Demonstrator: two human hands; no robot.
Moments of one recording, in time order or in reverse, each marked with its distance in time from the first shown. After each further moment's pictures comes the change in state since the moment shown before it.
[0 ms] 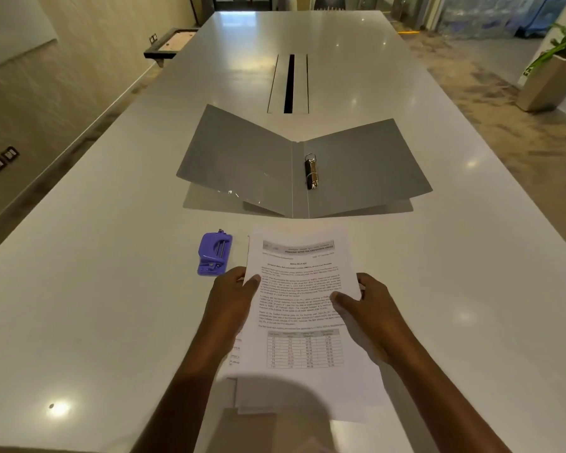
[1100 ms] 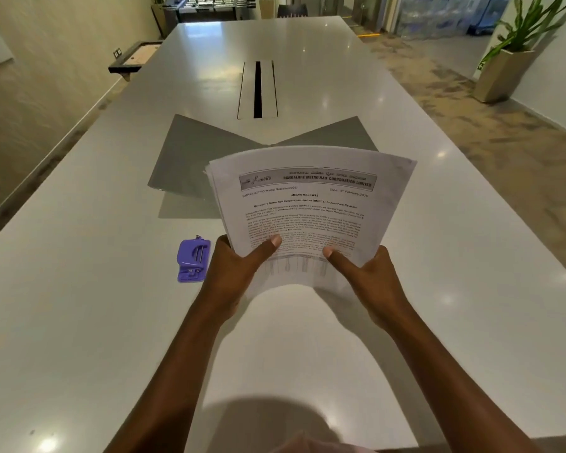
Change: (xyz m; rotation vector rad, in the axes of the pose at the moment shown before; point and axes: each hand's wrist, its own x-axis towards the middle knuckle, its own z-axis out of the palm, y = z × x) left_hand 0.003 0.054 0.023 -0.319 -0.173 0.343; right_hand -0.014 -0.044 -0.021 0.073 0.071 -0.405
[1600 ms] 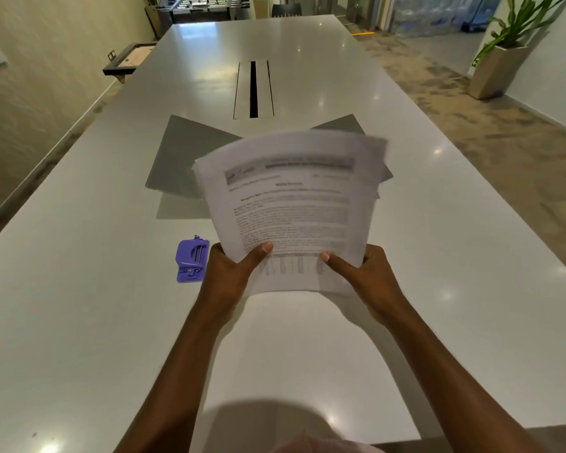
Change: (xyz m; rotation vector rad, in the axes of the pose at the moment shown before) left_hand -0.003 -0.016 -0.007 -0.036 0.047 0.019; right_hand 0.005 0.022 -0.009 0.012 -0.041 0.073
